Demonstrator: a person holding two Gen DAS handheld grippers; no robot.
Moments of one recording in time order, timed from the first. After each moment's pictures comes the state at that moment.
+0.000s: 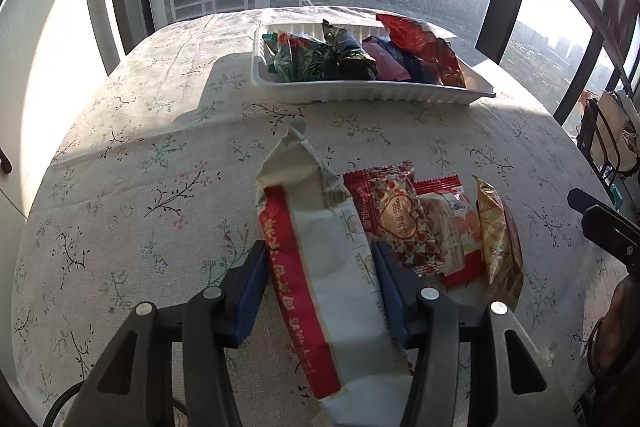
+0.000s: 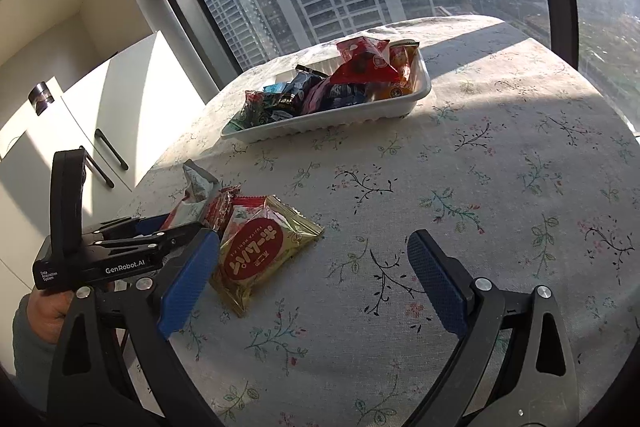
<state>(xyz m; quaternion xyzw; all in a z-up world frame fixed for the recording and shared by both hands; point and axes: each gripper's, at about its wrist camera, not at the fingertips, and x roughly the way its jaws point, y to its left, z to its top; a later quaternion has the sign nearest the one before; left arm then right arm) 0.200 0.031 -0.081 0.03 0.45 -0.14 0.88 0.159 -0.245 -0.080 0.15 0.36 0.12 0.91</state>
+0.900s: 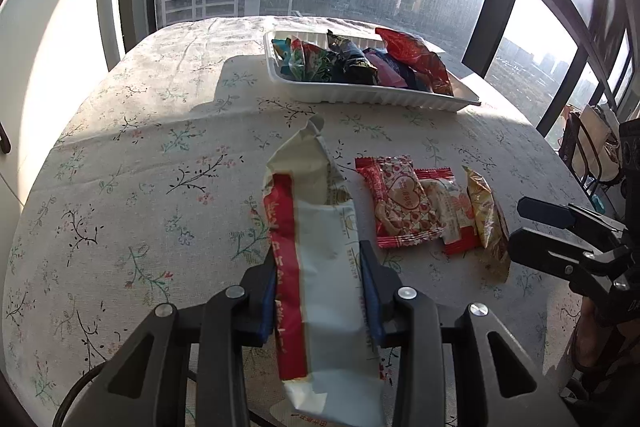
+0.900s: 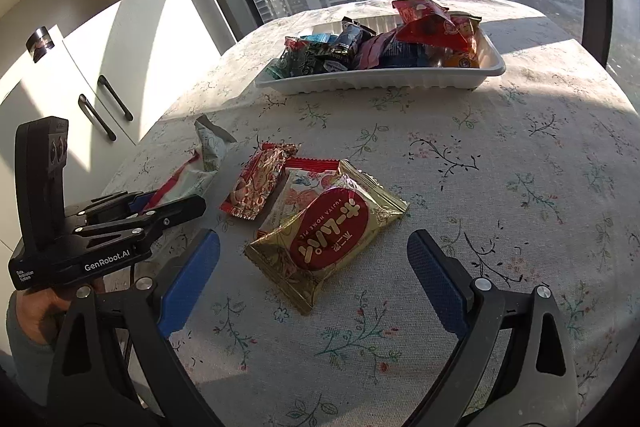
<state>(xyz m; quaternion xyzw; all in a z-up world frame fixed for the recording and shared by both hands) 0.180 0.060 -0.080 0.00 0.43 -0.17 0.89 0.183 -0.174 -0.087 0.10 0.43 0.15 0.89</state>
